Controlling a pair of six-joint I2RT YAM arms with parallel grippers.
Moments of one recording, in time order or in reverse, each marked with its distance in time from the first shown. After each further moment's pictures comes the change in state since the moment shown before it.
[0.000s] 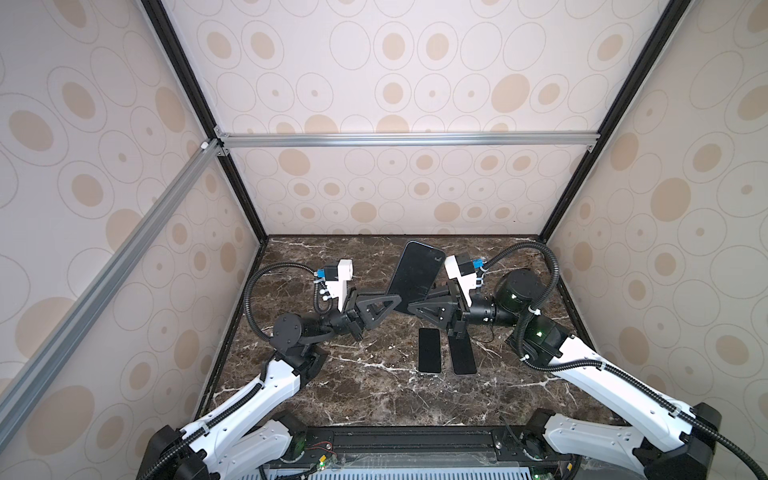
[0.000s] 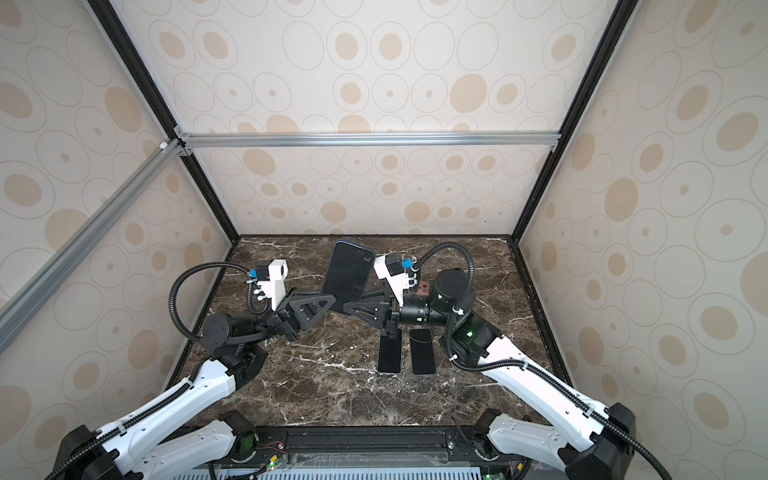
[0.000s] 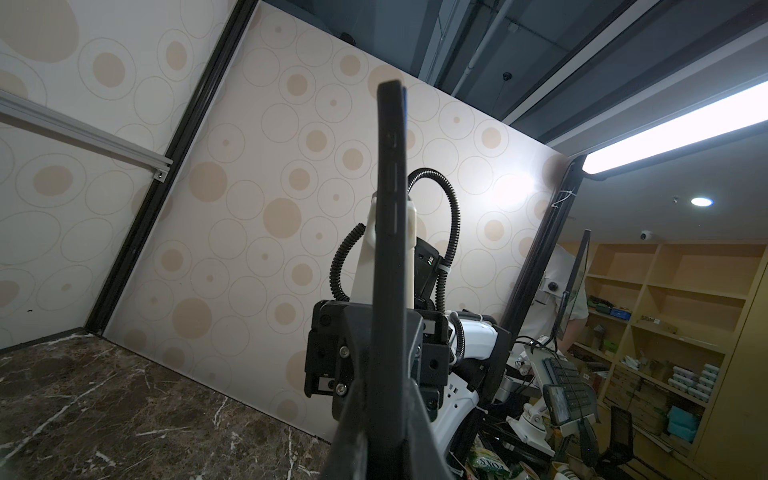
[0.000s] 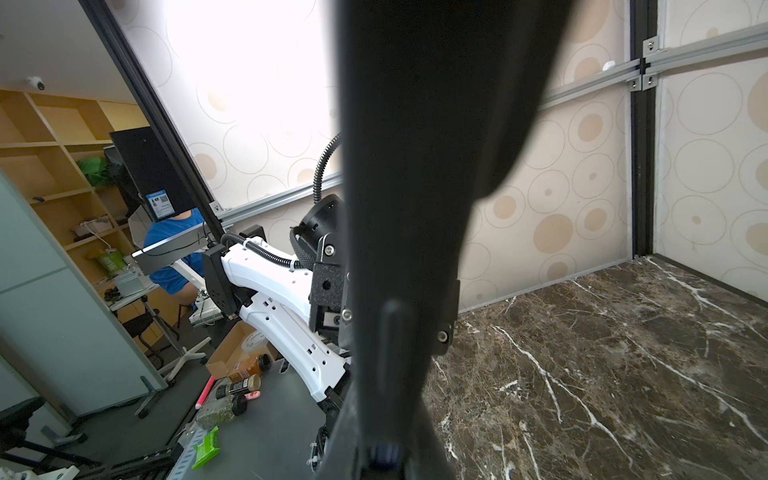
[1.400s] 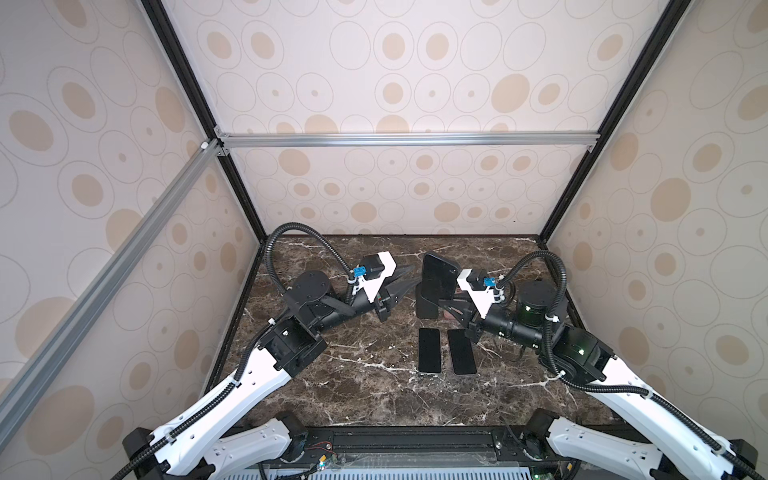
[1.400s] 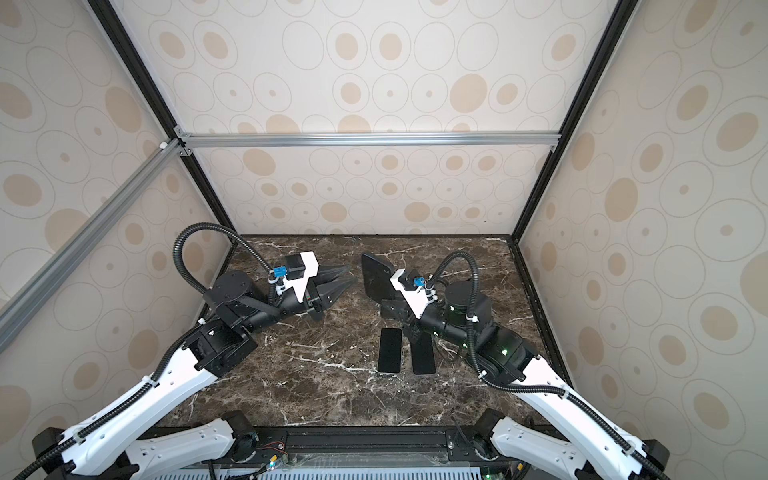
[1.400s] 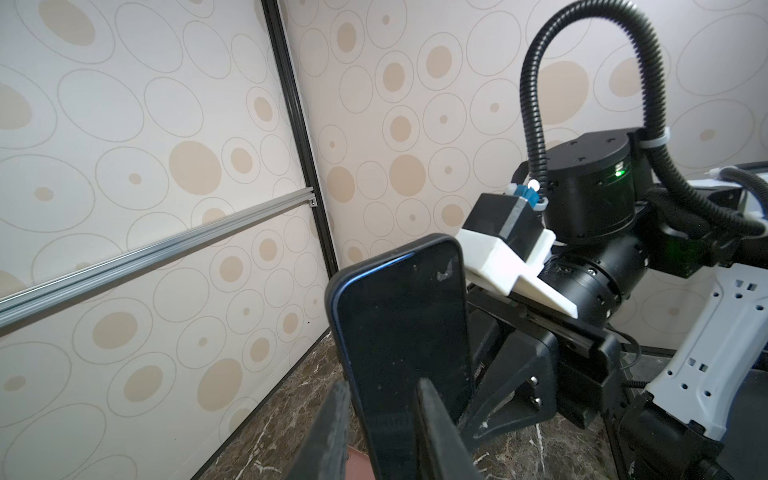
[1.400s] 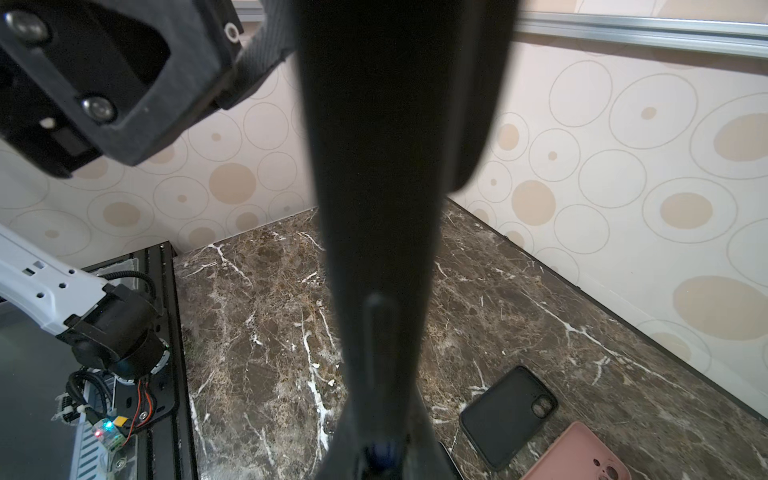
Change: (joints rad) left arm -0.176 0.037 0.448 -0.894 -0.362 1.079; right arm 0.006 -0.183 0.035 -0.567 0.588 -0.463
